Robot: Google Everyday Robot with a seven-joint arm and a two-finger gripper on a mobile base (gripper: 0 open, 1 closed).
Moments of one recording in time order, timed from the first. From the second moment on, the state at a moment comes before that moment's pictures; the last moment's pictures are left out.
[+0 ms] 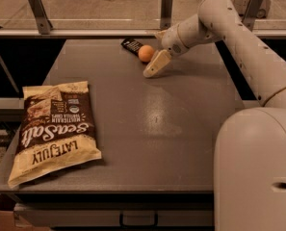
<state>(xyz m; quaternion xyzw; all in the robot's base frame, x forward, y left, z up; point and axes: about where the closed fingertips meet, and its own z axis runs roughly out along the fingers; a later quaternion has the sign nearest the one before) 0.781 -0.040 0.839 -0.59 0.68 0.18 0.40</state>
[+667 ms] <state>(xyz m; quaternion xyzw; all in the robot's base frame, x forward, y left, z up) 0.767 -0.062 0.854 -0.58 0.68 0.18 0.41</state>
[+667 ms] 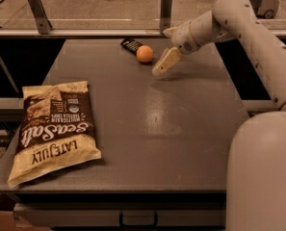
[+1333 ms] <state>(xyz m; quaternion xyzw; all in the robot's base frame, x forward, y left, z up) 0.710 -0.178 0.919 -0.53 0.69 0.17 0.46</state>
